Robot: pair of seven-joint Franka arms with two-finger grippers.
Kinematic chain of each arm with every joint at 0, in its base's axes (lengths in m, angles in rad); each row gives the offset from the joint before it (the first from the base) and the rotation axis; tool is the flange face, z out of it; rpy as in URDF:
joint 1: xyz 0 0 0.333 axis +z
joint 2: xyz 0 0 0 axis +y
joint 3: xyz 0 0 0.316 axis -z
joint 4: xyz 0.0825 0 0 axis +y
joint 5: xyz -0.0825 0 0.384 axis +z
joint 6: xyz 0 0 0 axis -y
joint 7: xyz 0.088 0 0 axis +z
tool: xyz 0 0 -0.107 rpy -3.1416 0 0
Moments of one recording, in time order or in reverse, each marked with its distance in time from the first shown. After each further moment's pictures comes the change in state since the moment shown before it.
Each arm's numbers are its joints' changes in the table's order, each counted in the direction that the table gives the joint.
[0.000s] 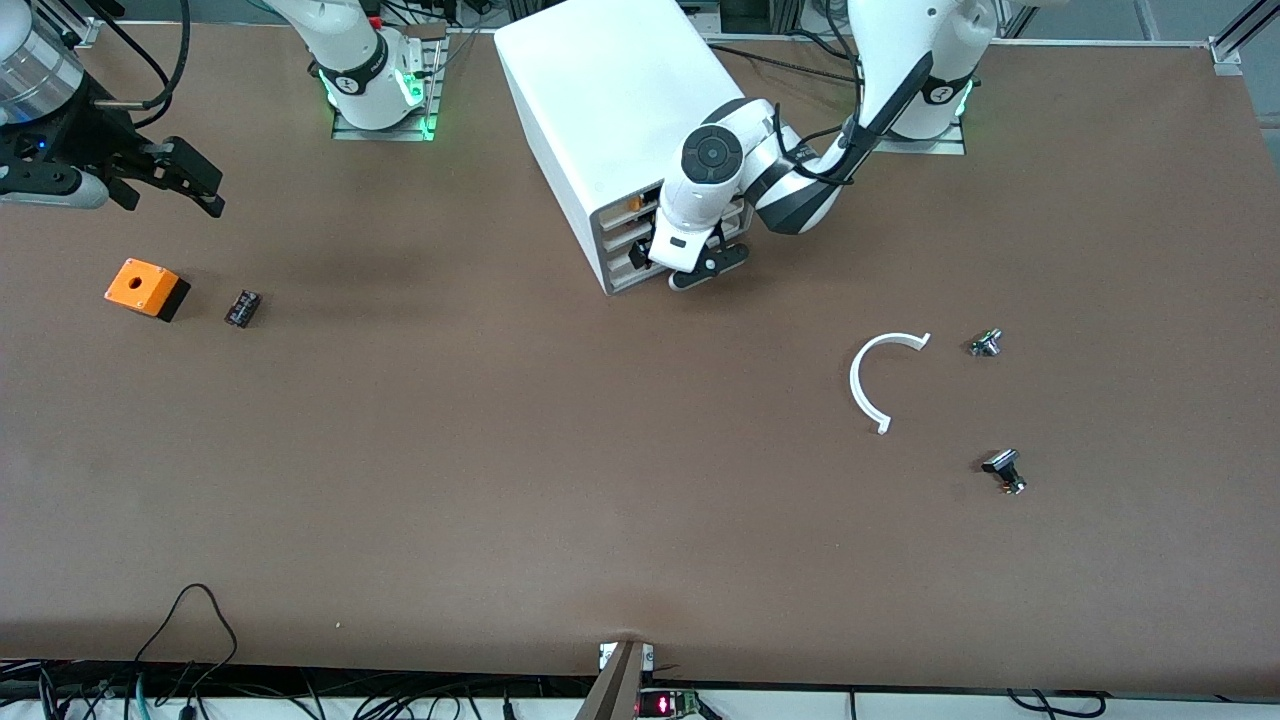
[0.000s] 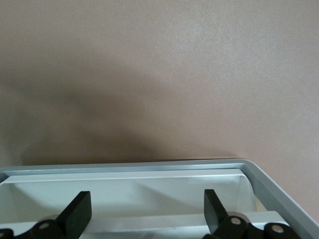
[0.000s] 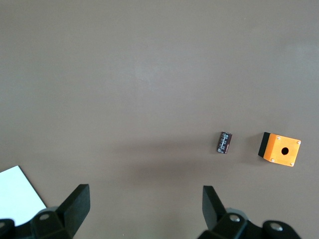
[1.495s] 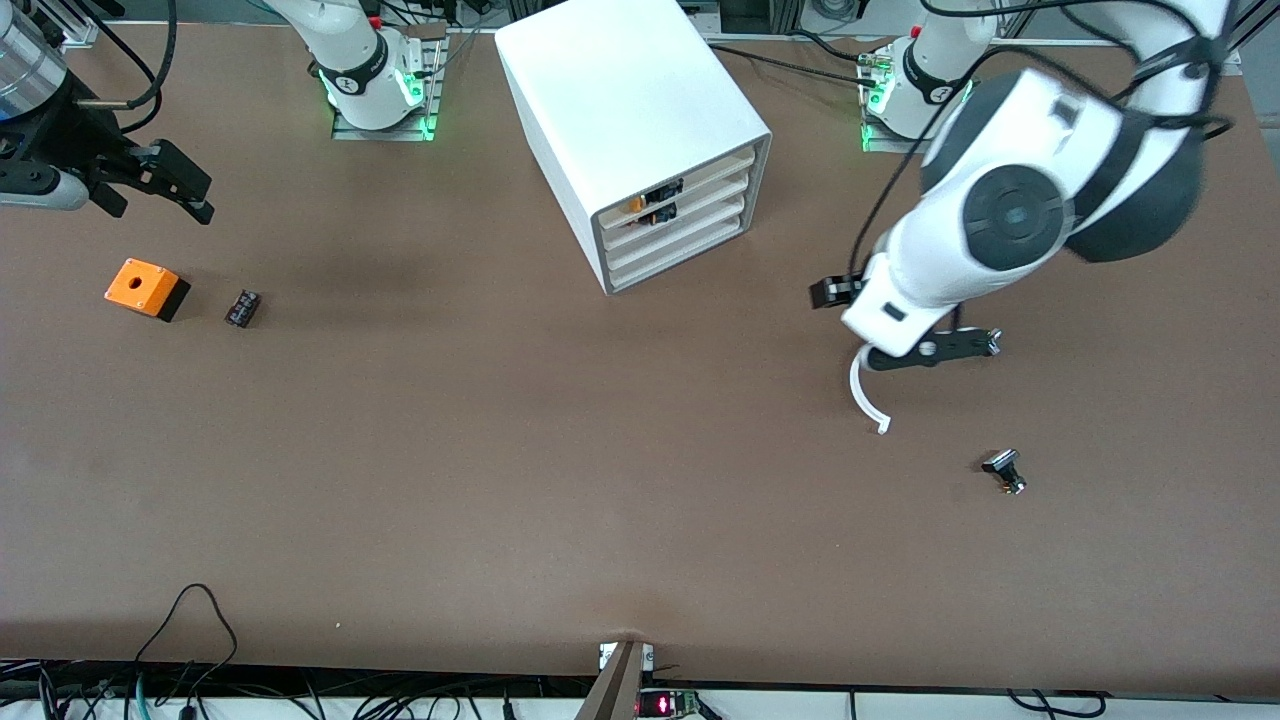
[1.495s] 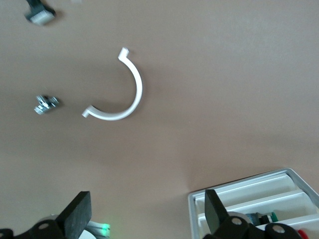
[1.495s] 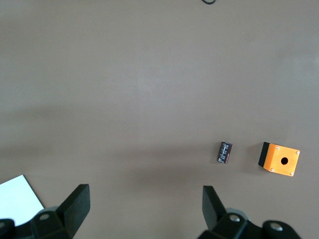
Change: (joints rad) left arm 0.397 -0.082 -0.002 -0.696 0.074 -0.985 -0.768; right arm -0.001 0.027 0.000 -0.050 0.000 0.013 -0.001
